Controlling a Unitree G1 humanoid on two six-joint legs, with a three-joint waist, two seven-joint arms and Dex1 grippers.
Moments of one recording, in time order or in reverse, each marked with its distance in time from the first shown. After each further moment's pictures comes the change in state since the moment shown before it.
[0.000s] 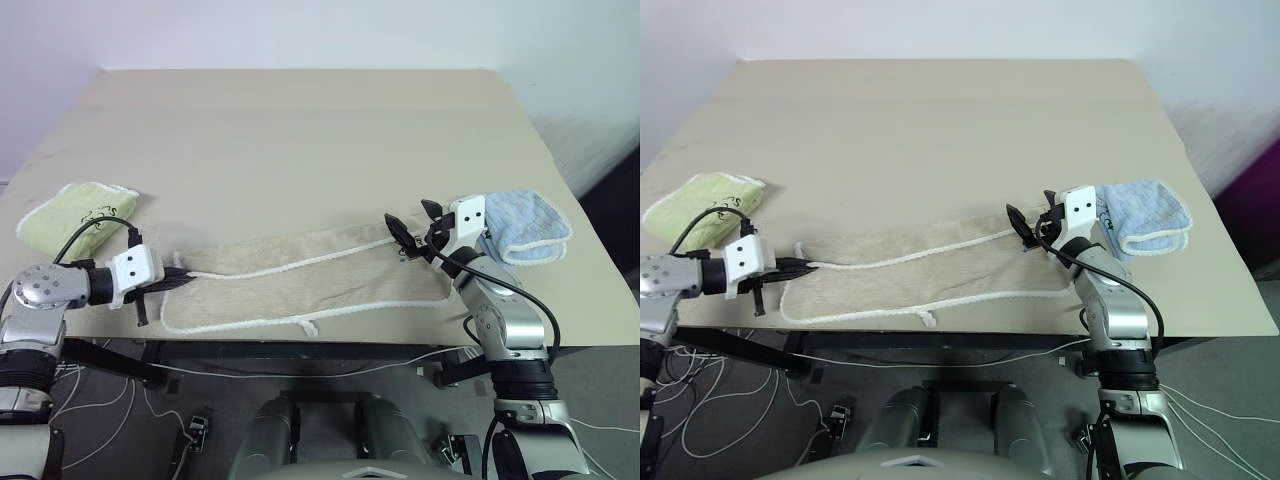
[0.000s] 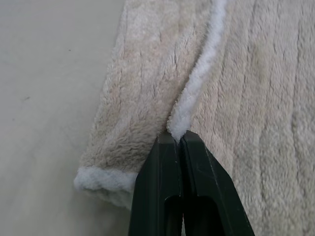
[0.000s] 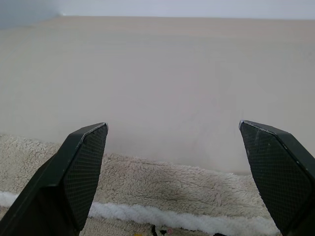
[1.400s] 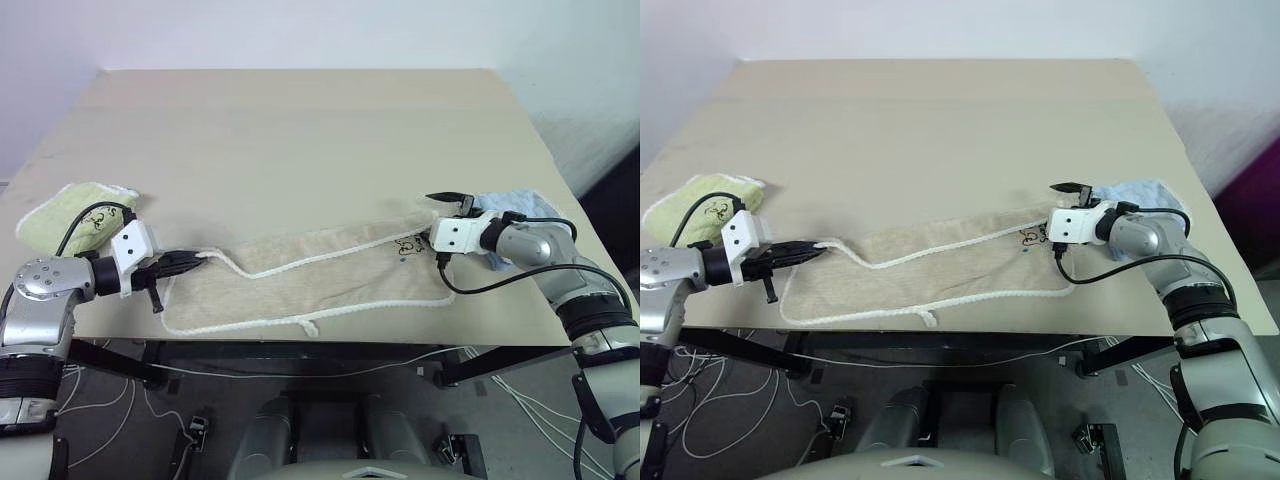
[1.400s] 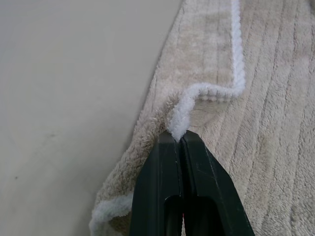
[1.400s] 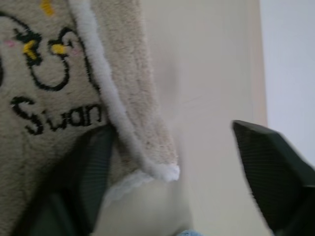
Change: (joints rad) left arm 0.067 -0.034 0.085 -0.273 -0.085 0.273 0.057; right arm -0.324 -0.480 0.362 0.607 -0.717 -0.802 0.094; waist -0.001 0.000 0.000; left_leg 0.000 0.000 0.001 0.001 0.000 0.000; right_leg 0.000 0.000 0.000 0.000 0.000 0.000
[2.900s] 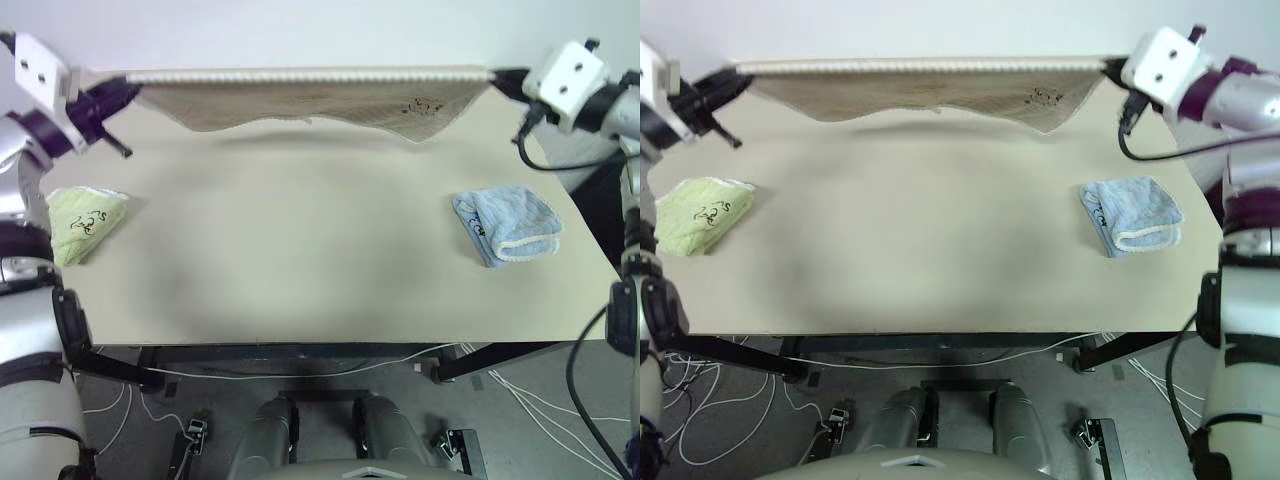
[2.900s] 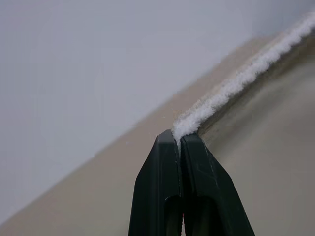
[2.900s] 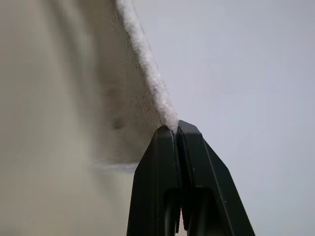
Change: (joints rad) left arm -0.559 0.029 0.095 0.492 0.013 -0.072 0.047; right arm -0.200 -0.135 -0.240 -0.033 0.488 0.179 0.500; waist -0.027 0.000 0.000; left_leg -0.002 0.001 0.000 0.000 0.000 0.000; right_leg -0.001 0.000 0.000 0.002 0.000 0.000
